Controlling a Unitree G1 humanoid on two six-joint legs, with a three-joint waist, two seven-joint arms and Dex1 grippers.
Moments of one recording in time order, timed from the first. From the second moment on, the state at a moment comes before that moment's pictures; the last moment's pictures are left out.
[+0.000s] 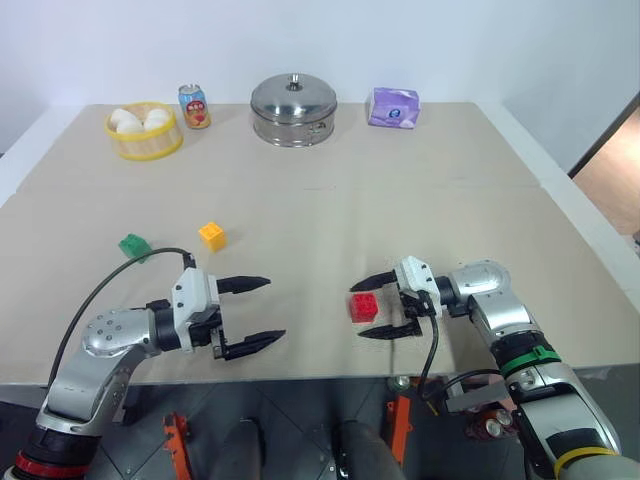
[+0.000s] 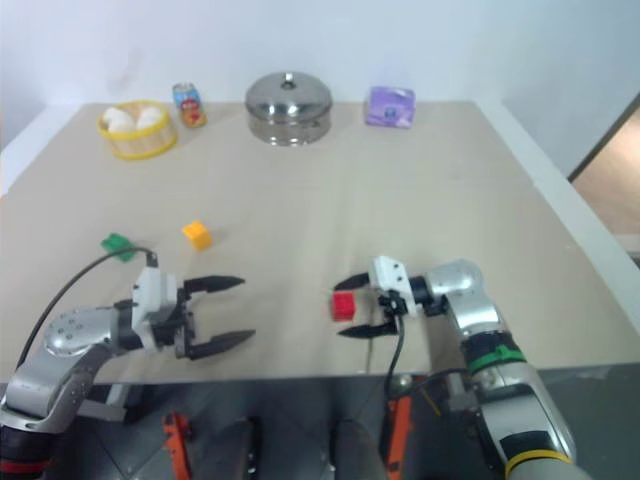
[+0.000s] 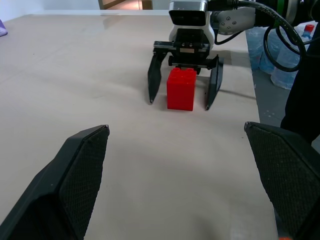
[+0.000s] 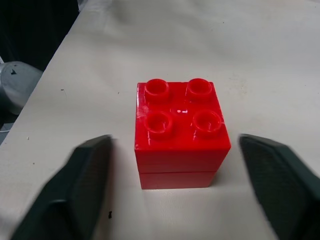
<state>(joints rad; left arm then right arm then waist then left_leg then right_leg) -0.09 0.63 0.00 -0.32 -0.50 0.17 -1.05 -0.63 -0.55 0.21 0.58 0.21 -0.21 1.54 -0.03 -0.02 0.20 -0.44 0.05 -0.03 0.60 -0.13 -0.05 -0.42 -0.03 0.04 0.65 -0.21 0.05</state>
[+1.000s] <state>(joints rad) -0.19 0.77 0.44 0.20 -0.49 0.21 -0.87 -0.78 -0.32 0.16 0.19 0.41 0.28 1.21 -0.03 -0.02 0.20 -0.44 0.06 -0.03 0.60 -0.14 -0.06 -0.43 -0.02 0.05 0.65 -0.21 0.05</state>
